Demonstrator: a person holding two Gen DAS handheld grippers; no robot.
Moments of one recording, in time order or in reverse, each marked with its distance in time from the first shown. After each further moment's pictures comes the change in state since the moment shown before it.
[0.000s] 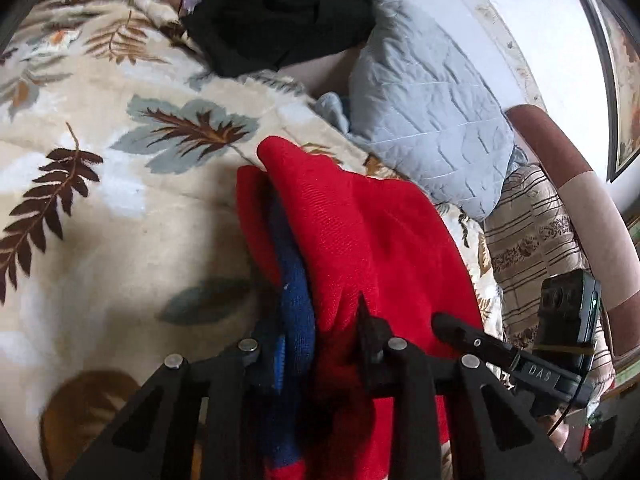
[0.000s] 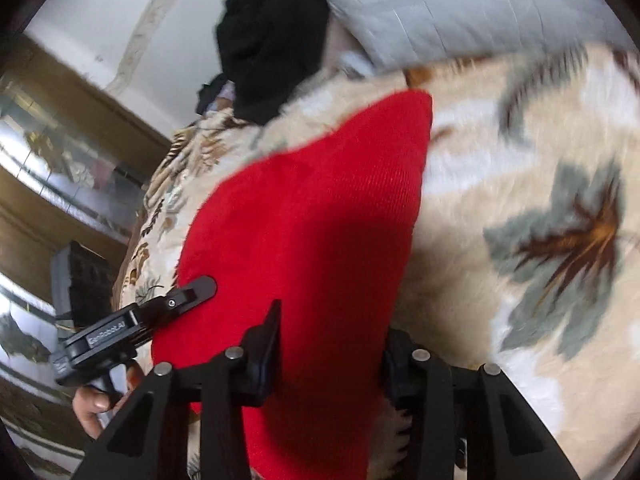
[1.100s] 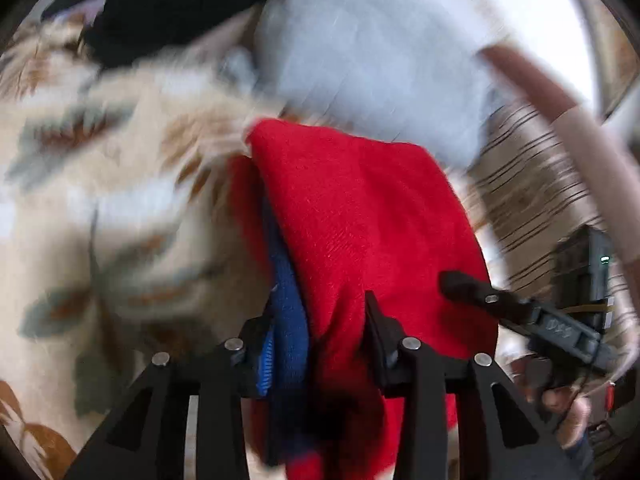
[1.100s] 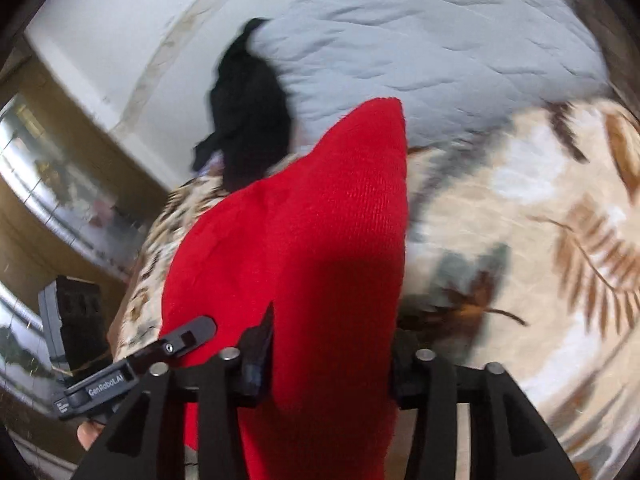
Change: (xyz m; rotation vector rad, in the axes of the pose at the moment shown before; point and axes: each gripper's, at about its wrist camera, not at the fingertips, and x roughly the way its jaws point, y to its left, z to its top) left arm 0.097 -0.089 -0.012 0.141 0.133 0.072; right arm -0.078 -0.096 0.017 0.104 -0.121 -0.062
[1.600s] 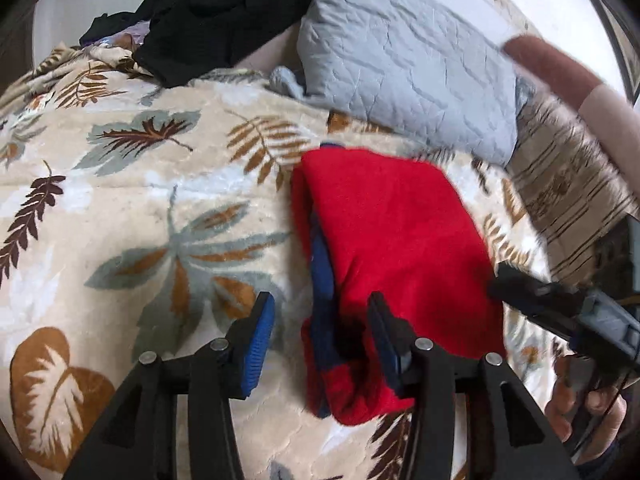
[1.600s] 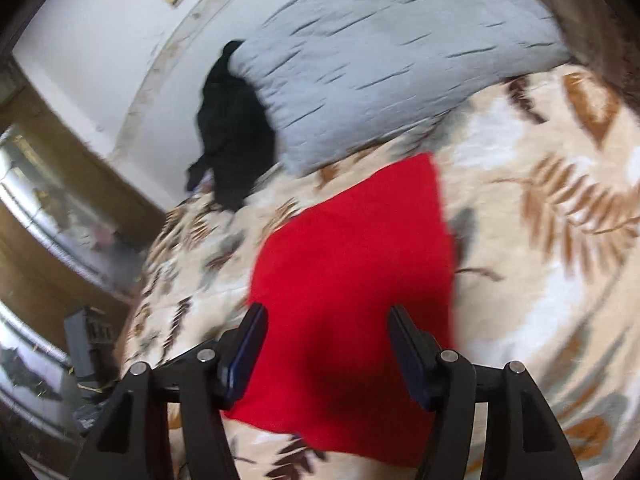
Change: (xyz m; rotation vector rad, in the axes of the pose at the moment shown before) left arm -0.037 -0.007 -0.036 0.055 -0.105 0.167; right arm -0.021 0.006 -0.040 0.031 -0.023 0.083
